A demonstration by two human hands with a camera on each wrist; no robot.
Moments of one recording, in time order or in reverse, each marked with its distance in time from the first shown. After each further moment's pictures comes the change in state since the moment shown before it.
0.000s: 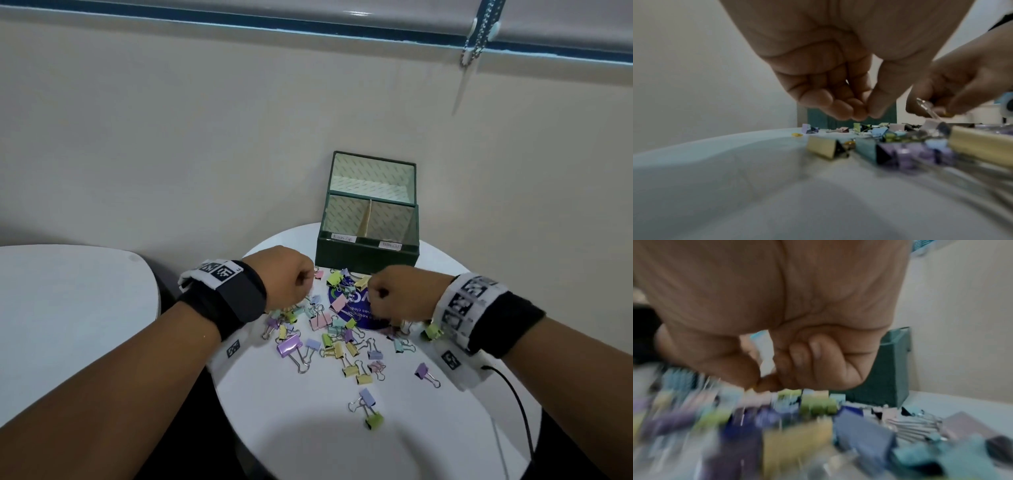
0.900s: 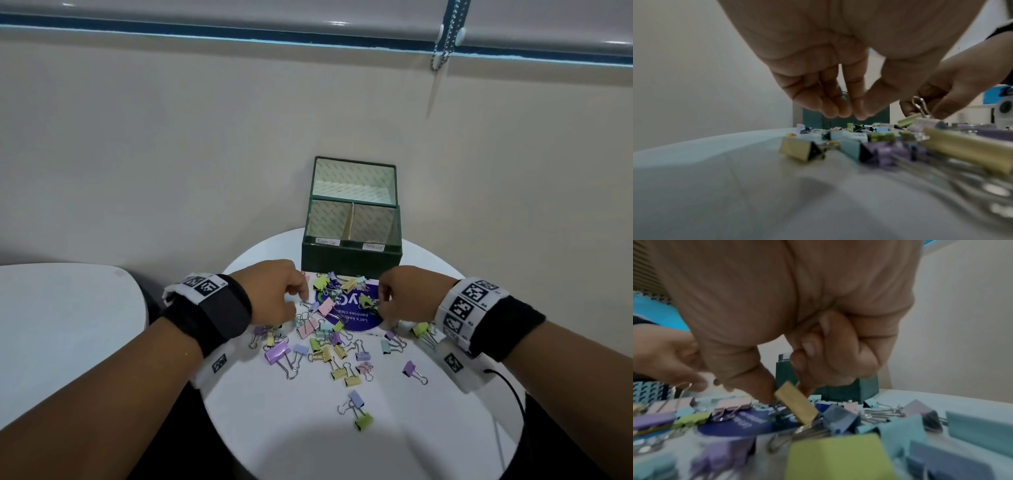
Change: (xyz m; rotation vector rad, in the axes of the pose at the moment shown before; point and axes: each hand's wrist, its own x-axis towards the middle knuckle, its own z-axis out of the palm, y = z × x) left_hand -0.005 0.005 0.002 -0.089 -0.107 0.044; right_hand -0.009 0.023 0.008 -0.039 0.110 0.247
